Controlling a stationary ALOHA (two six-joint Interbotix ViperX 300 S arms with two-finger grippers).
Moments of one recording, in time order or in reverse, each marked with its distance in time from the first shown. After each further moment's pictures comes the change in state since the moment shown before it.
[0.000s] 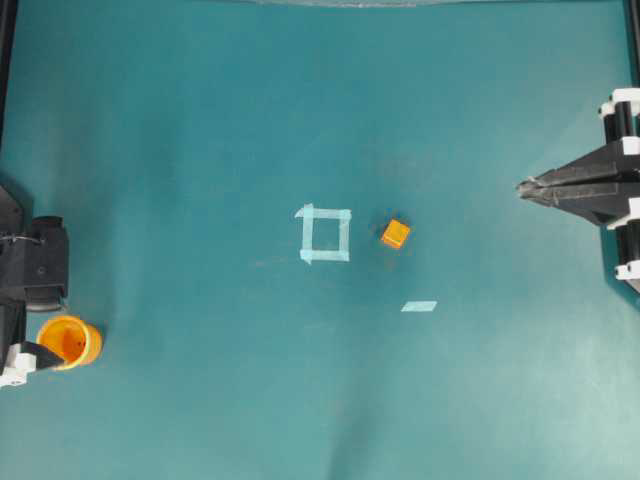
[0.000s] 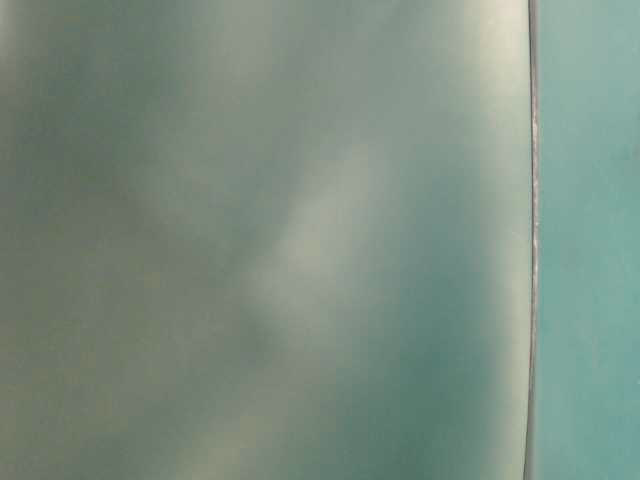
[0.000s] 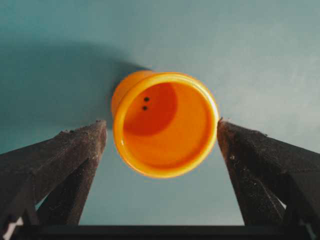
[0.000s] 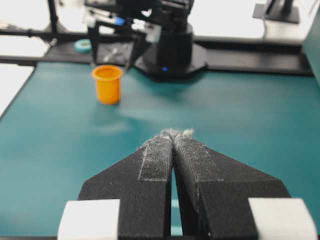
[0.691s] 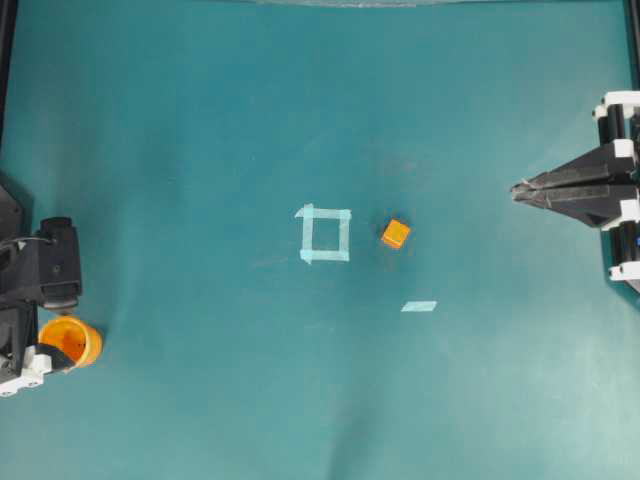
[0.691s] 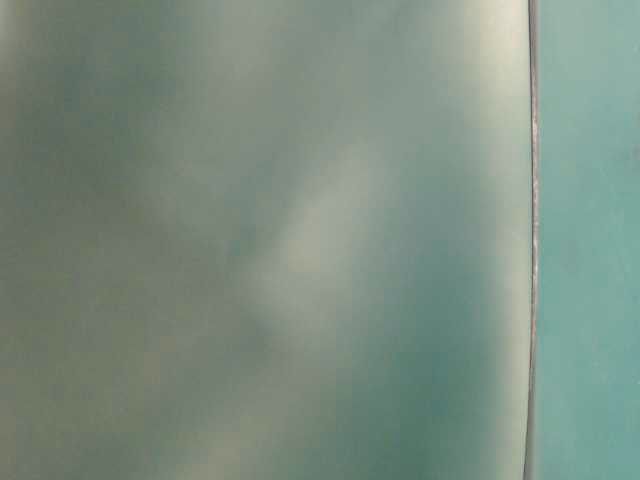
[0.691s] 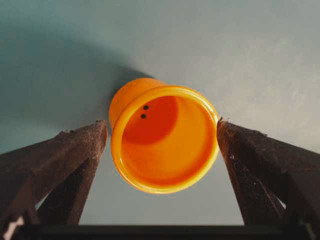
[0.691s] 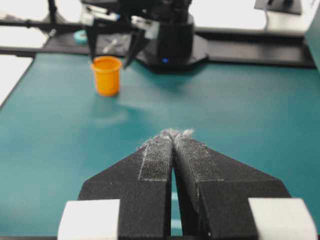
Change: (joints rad) left arm 0.000 0.067 -0.003 0.005 -0.051 -0.080; right arm 0.000 0.023 0.000 -0.002 0.000 0.000
